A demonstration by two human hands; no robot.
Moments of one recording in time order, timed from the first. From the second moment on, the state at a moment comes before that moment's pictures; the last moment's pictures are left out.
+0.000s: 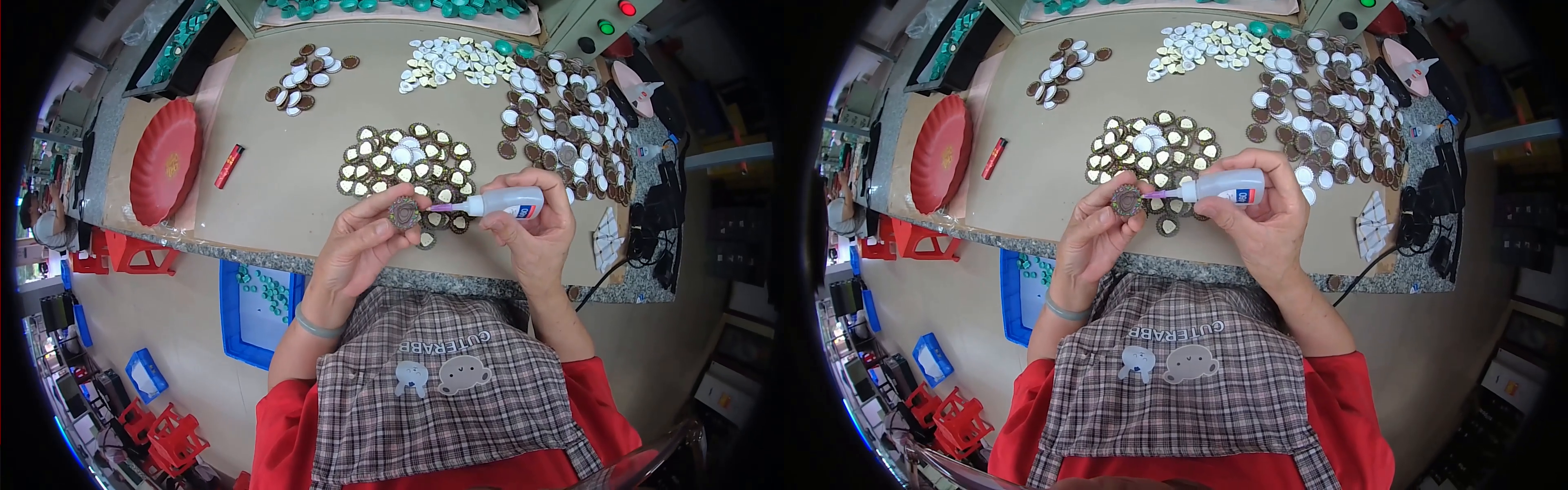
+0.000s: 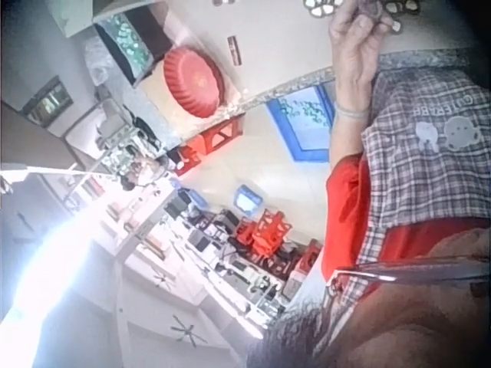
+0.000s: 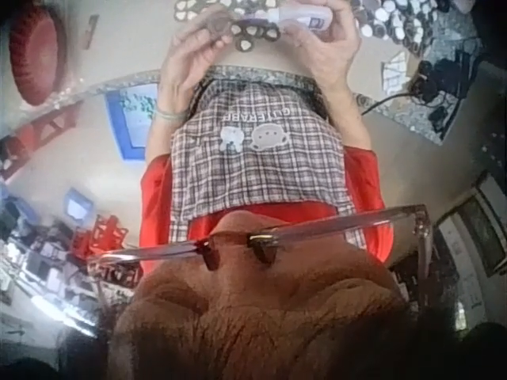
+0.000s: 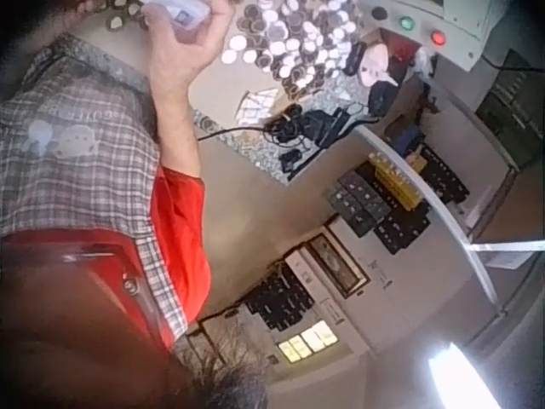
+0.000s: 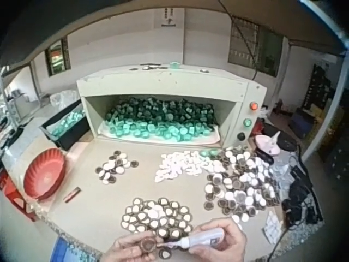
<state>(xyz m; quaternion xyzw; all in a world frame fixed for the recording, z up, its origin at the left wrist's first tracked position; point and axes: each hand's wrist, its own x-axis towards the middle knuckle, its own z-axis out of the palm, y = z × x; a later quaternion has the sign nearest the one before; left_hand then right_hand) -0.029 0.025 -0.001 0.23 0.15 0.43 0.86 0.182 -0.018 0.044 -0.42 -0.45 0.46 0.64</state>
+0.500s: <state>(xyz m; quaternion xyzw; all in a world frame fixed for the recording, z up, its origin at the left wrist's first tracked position) -0.029 0.023 -0.002 0.24 0.17 0.41 0.86 0.178 -0.027 0.043 -0.49 -0.64 0.18 0.56</state>
